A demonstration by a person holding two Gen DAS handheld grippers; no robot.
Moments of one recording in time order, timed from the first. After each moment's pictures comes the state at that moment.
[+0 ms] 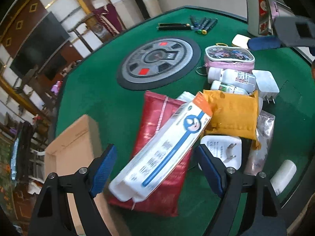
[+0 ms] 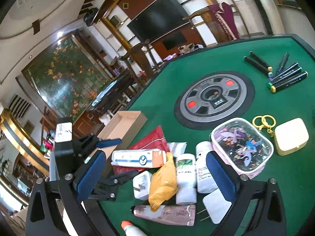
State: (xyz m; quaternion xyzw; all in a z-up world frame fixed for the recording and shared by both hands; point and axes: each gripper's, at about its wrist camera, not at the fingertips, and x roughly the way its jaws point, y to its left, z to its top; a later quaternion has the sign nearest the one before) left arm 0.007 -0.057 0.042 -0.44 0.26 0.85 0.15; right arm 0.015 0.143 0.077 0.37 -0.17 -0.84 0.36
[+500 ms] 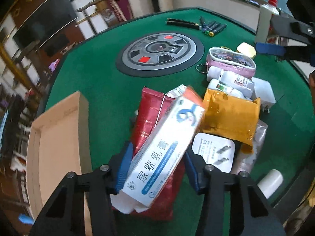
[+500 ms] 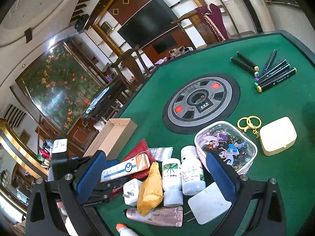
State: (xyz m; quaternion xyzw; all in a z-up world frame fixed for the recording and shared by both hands) left arm 0.020 -0.067 0.039 -0.47 0.17 0.86 0.13; right arm 0.013 0.162 0.083 0.37 -0.19 -0.84 0.34
